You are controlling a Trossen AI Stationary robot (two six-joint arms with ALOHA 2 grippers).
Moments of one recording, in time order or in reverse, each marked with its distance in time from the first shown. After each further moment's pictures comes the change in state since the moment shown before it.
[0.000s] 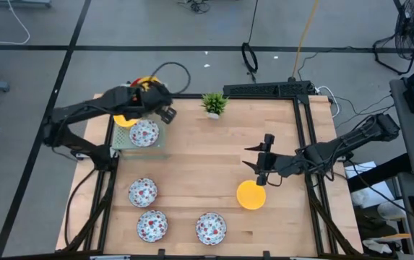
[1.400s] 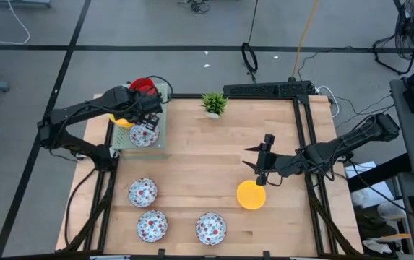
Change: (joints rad) left arm 0.099 -0.045 -0.134 -0.402 0.170 -0.344; right arm 0.001 0.000 0.000 -0.002 -0.004 0.035
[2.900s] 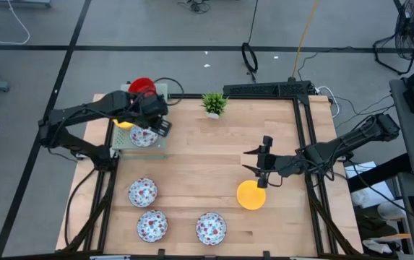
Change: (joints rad) left arm -0.118 -0.001 0.054 0.217 0.171 0.013; right arm 0.000 0.000 0.001 0.000 -0.077 0.034
